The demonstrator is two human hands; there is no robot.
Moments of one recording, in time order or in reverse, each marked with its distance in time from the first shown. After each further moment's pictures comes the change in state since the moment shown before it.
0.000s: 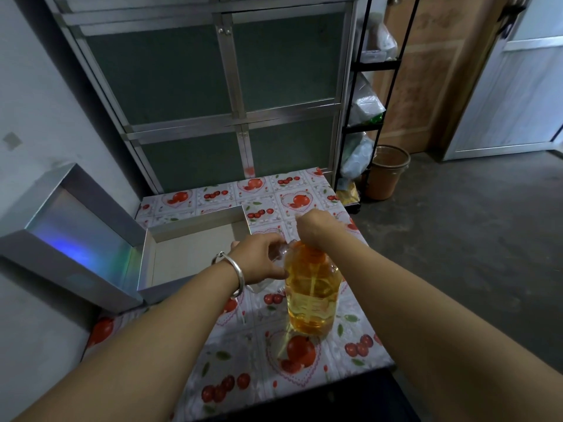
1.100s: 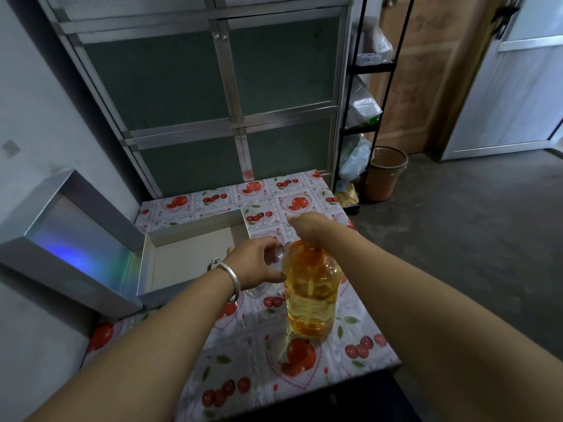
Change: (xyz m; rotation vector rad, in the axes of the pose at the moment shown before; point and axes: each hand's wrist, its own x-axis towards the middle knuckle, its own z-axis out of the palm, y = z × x) left_hand -0.006 0.001 -0.002 -0.038 0.013 0.009; right_hand -0.006 -0.005 -0.010 -0.043 -0.126 -0.090
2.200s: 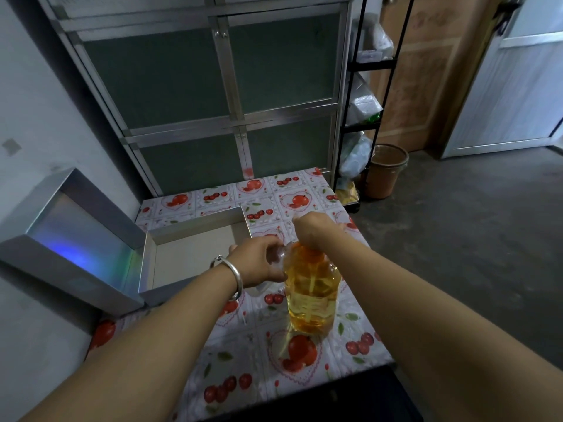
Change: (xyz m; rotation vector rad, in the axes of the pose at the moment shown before) left_hand 0.003 -0.002 0.003 0.037 -0.006 -0.022; right_hand 0.009 0.006 0.014 -0.038 0.093 0.066
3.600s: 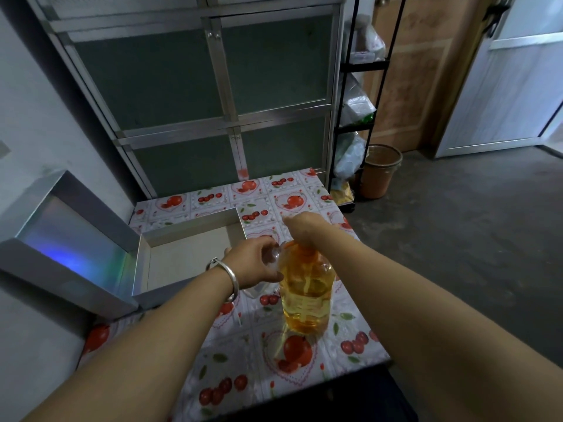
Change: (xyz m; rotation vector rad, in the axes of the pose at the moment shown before) left_hand 0.000 0.003 0.002 -0.001 0.003 -0.012; right_hand -0.002 0.000 -0.005 0.141 -0.050 0.004
